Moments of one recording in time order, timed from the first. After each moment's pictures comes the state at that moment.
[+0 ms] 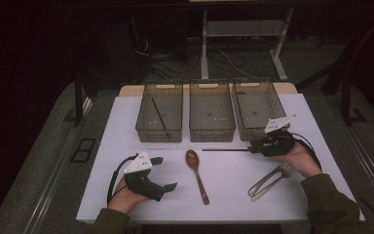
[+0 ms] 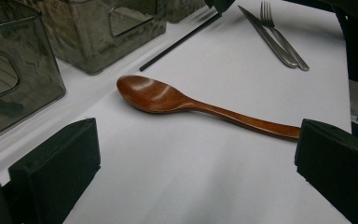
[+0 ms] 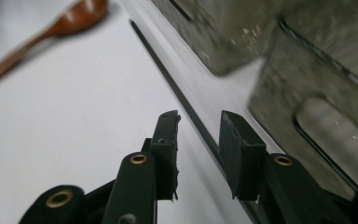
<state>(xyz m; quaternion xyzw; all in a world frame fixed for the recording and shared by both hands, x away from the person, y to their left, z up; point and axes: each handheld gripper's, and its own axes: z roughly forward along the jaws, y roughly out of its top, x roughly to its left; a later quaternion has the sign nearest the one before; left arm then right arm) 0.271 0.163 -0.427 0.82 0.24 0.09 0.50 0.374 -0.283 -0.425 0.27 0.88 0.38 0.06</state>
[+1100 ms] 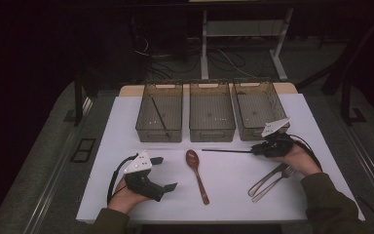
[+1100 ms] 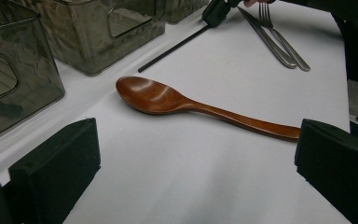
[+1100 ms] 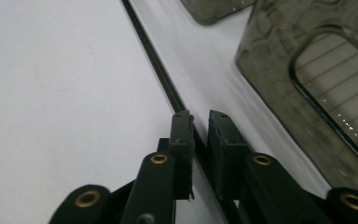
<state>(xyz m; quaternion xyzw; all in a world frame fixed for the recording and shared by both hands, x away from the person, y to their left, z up) 0.271 0.163 -0.426 0.82 0.24 0.08 0.50 0.381 -0.283 -0.442 0.26 0.91 0.32 0.06</state>
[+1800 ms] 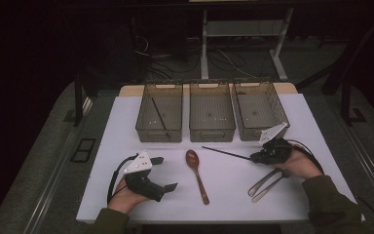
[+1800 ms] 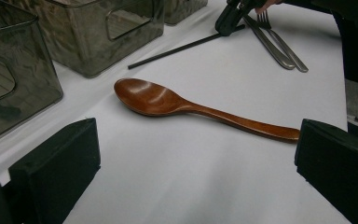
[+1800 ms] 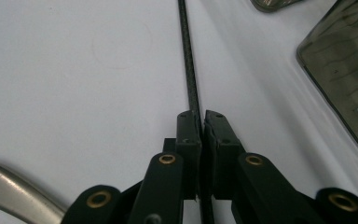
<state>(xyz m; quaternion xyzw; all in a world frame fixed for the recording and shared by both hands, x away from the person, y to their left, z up) 0.270 0.163 -0.426 0.82 0.24 0.09 0.51 0.362 -0.272 -0.439 0.22 0.93 0.29 0.05</state>
